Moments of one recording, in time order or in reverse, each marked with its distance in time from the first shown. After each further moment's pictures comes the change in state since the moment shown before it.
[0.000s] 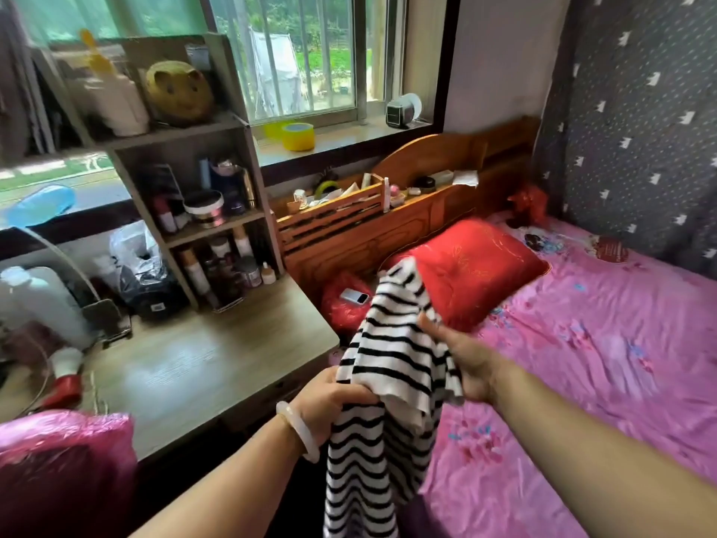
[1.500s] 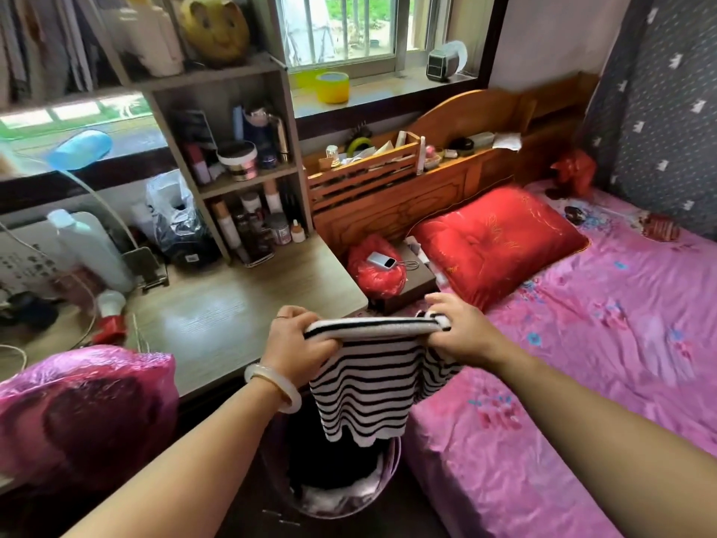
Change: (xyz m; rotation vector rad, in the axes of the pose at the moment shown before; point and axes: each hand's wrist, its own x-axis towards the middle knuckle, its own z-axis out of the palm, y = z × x) left_hand -0.021 -0.009 -0.076 0.863 0.693 0.238; right_hand 0.023 0.027 0.024 -1.286 0.273 -0.442
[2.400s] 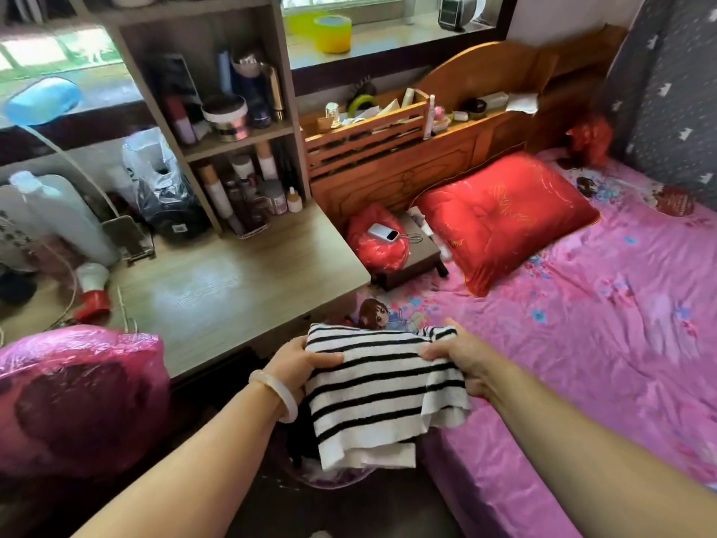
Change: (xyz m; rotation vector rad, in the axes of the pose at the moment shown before) left_hand -0.003 -0.051 0.035 -0.927 -0.437 -0.717; right_hand 0.007 0.044 0.070 1.007 -0.121 0.648
